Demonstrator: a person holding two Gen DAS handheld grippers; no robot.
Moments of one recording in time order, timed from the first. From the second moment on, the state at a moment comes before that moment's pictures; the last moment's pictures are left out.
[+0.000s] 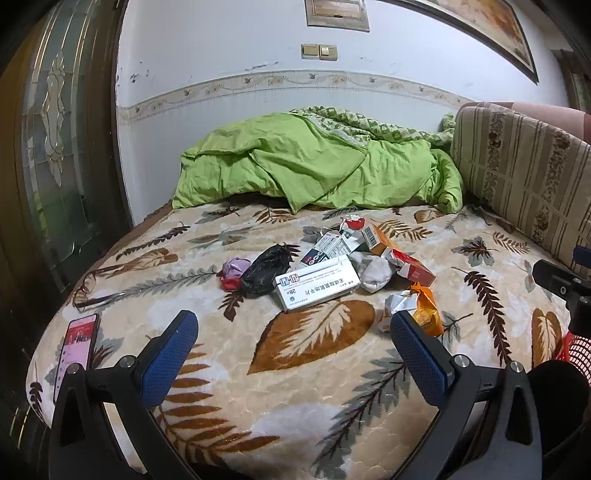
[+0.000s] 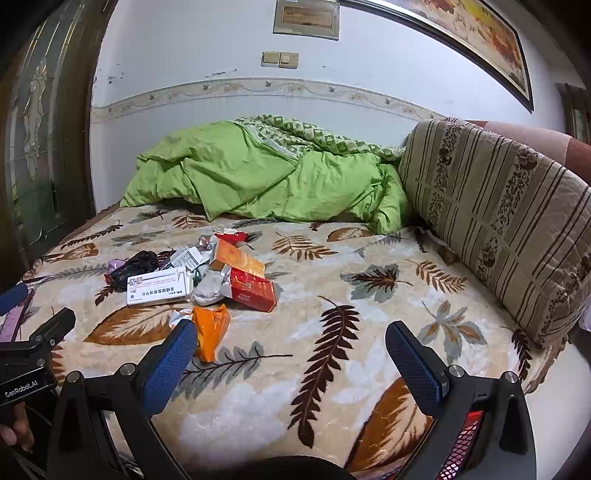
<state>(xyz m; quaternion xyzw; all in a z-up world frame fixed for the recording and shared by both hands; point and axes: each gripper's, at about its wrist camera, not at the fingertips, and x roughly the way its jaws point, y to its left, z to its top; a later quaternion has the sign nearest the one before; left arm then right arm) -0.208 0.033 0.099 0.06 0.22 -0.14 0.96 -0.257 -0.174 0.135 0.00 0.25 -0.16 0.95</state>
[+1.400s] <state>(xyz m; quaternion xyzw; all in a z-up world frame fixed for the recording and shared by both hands) -0.203 0.038 0.094 0.04 0.24 -0.13 0.96 -0.250 -0.176 0.131 0.01 0.27 -0.15 0.95</state>
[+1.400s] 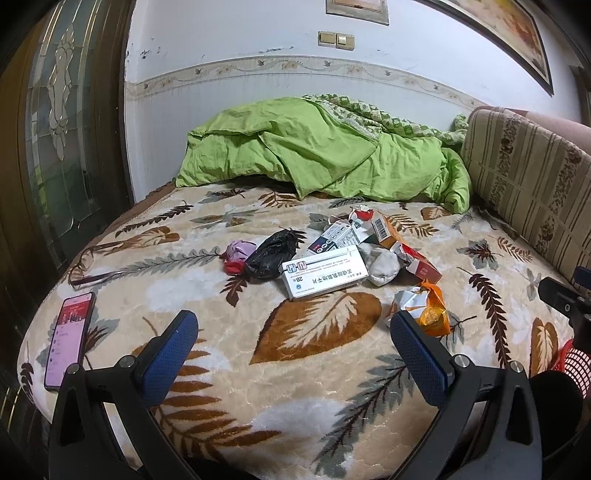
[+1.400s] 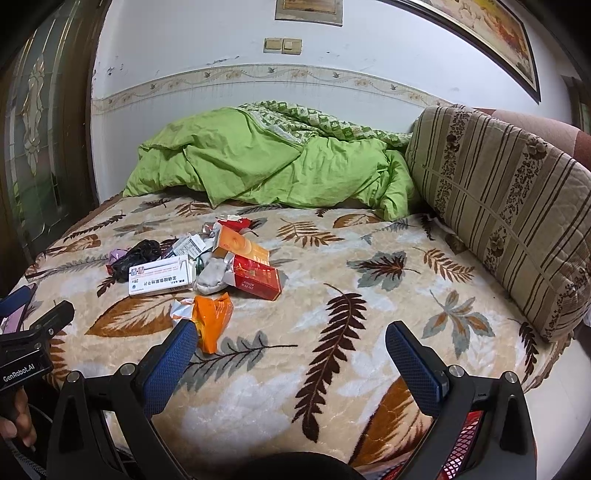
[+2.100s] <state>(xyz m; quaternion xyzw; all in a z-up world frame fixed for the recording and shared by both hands) -0.179 0.060 0.096 -0.02 0.30 -0.12 0.95 -0.195 -0.162 0.114 0.06 0.34 -0.03 0.94</state>
